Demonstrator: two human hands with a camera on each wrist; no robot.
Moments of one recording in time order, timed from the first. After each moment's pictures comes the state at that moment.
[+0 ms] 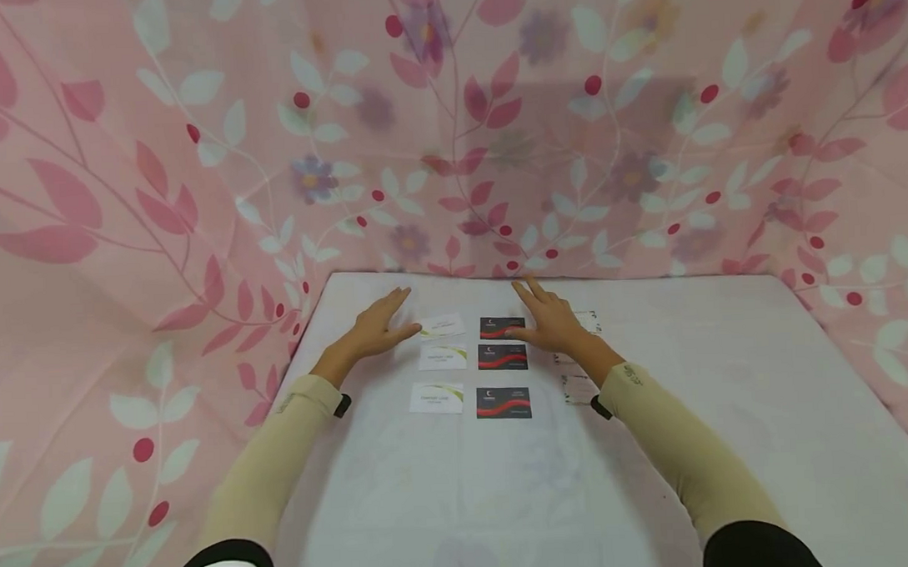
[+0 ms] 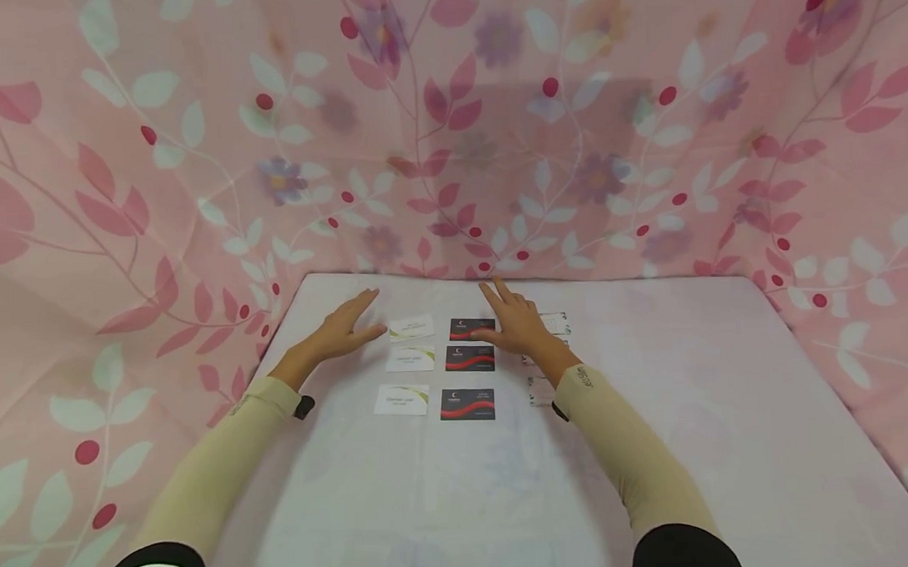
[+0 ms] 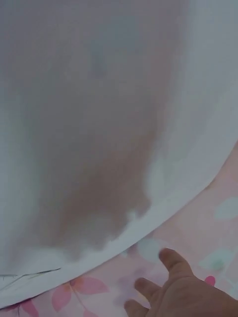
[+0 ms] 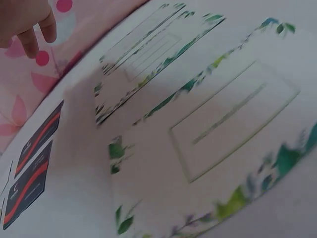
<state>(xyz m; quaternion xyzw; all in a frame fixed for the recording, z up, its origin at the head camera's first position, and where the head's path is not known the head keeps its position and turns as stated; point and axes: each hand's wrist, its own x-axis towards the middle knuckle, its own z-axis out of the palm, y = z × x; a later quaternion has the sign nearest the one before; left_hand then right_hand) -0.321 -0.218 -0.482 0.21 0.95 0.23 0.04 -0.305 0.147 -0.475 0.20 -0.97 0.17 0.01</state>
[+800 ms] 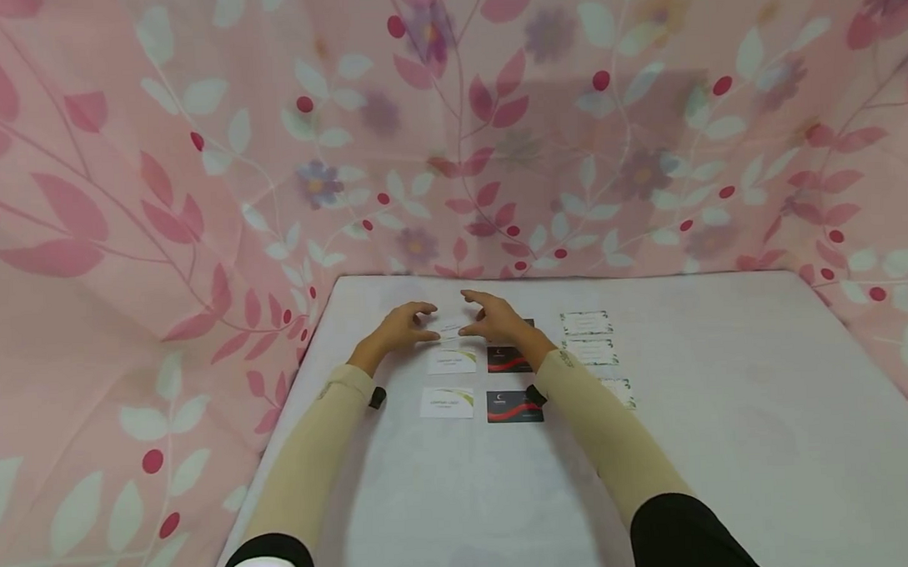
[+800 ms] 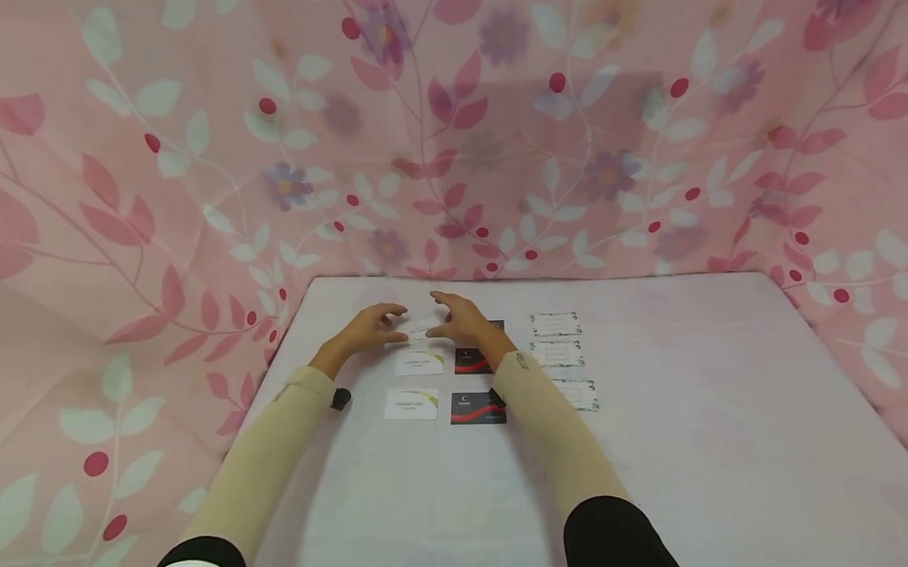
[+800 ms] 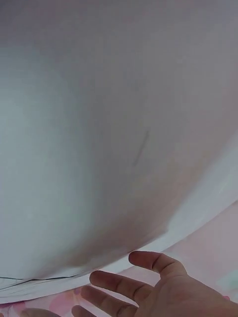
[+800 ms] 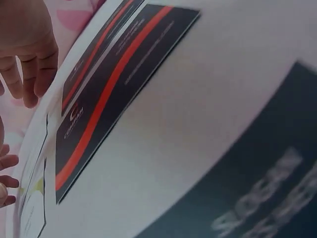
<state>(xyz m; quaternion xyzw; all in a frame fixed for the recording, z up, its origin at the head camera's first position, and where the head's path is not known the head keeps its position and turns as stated) -0.351 -0.191 -0.497 0.19 0.93 0.28 0.10 -0.346 0.055 -0.495 0.23 -0.90 0.37 -0.09</state>
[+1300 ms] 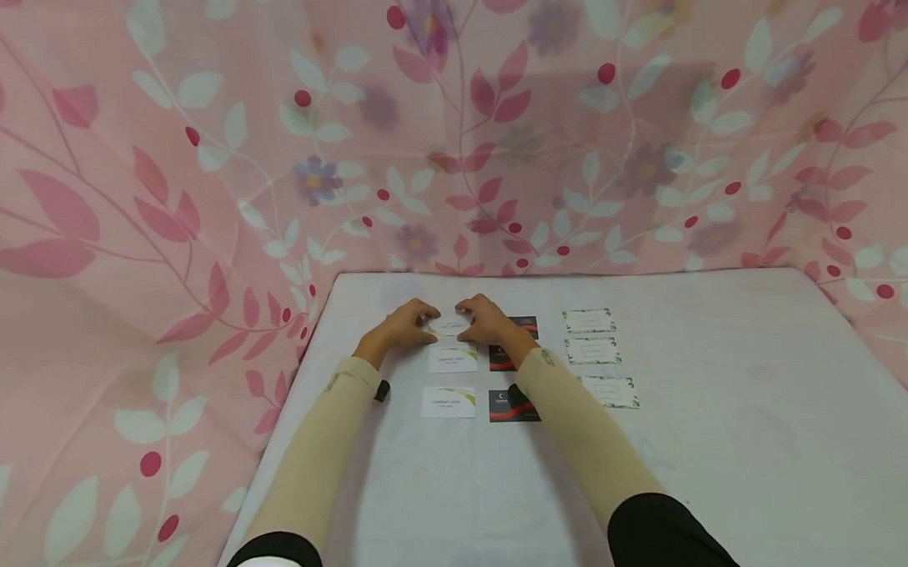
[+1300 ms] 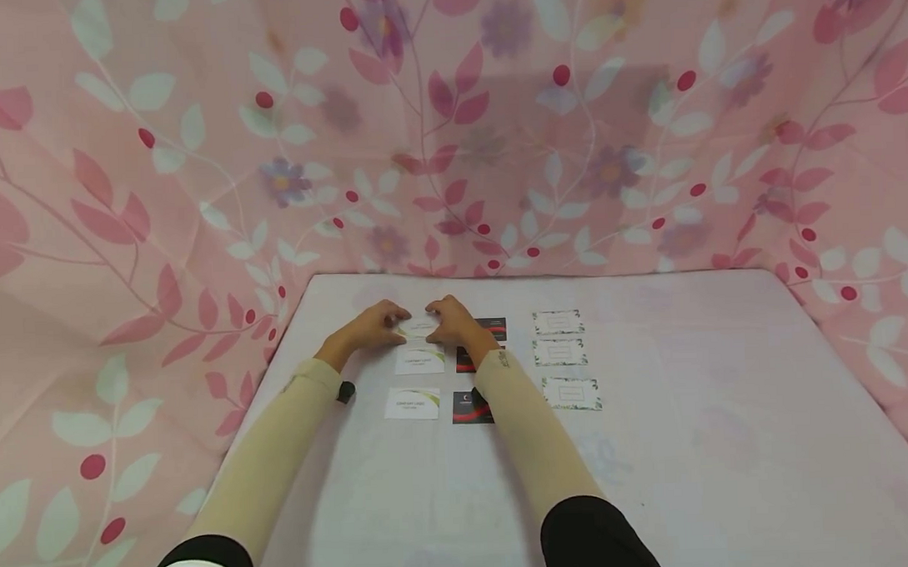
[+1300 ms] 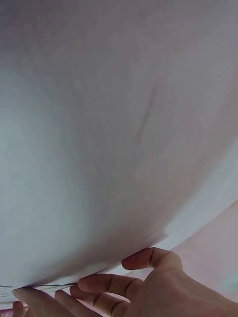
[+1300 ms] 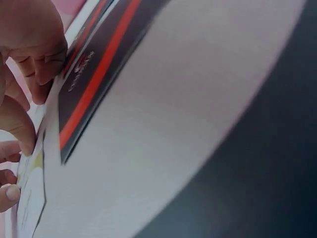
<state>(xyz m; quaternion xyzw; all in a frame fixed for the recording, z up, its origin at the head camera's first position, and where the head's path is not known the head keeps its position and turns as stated) -0.363 -0.192 -0.505 0.20 0.94 0.26 0.13 -0.356 0.030 -0.510 0.20 -0.92 0.33 -0.10</state>
